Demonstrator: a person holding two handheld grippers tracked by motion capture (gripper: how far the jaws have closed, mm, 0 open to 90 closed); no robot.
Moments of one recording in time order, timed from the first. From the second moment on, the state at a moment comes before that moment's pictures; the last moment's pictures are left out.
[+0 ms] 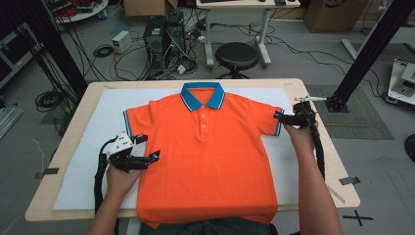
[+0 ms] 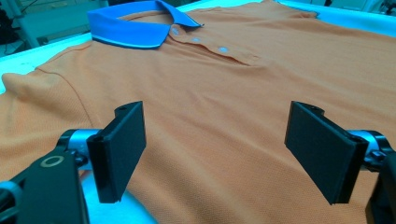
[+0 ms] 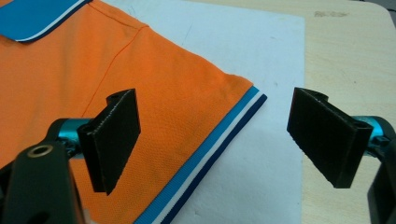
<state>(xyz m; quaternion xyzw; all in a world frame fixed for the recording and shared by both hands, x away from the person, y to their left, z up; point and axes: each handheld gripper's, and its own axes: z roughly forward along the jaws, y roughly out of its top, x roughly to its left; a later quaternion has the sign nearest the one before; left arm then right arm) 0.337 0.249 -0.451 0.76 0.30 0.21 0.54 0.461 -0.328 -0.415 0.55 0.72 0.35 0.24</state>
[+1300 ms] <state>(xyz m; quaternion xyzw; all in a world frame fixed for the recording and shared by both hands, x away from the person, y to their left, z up) 0.338 0.246 -0.451 0.77 0.29 0.21 0.53 0.479 -0.322 -0.446 0.57 0.75 0.27 0.20</state>
